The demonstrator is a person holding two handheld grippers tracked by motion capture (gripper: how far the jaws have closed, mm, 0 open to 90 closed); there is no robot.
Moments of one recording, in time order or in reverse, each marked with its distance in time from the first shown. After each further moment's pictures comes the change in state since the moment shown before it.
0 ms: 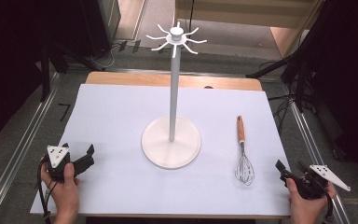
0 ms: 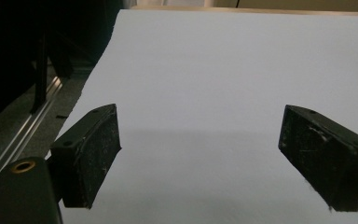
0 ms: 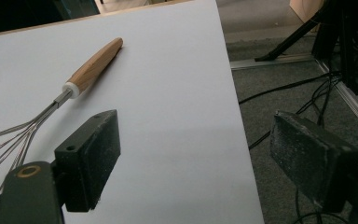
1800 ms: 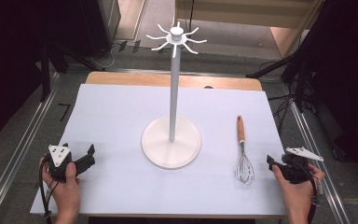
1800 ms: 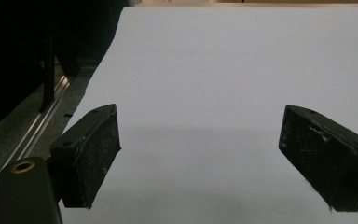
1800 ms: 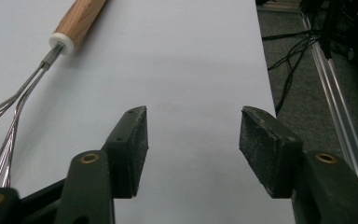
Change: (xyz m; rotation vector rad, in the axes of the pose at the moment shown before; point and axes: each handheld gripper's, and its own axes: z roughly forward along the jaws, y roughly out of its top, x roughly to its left) left arm -0.003 0.001 0.001 0.018 0.031 0.024; right arm 0.047 0.035 0.030 0.328 -0.132 -0.165
